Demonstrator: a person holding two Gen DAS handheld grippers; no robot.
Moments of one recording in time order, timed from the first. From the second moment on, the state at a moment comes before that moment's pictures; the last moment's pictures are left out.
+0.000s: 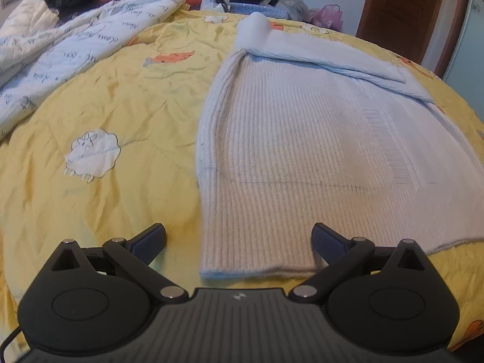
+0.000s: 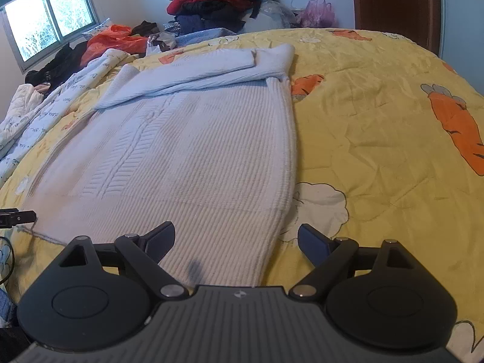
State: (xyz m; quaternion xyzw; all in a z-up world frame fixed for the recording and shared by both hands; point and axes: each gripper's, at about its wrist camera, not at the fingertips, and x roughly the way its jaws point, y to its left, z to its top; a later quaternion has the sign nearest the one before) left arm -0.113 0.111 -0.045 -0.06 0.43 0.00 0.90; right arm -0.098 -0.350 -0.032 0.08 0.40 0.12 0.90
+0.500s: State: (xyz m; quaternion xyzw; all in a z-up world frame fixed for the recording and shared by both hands) left arm -0.092 0.140 -0.041 -0.23 0.44 -0.10 0.86; right arm -0.075 -0.404 -0.065 0.35 0.48 0.22 0.77
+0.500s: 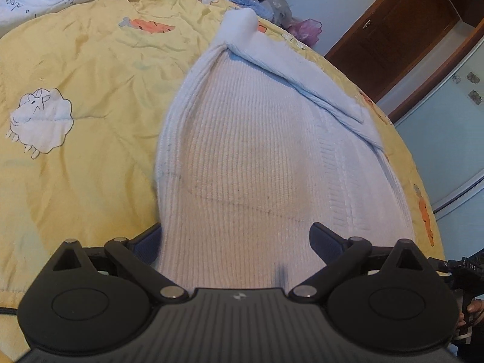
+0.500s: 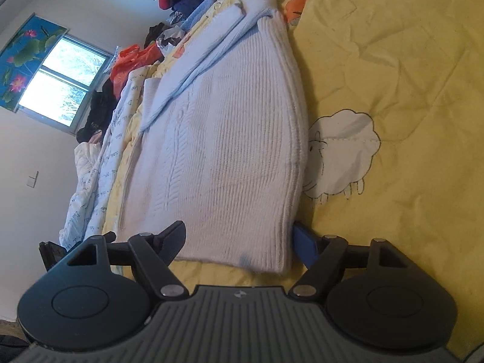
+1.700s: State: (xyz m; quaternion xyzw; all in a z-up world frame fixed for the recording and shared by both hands) left arm -0.072 0.164 -0.026 -0.17 0.49 -0.13 0.84; right arm -0.065 -0.399 -0.073 0.38 0.45 0.25 0.77
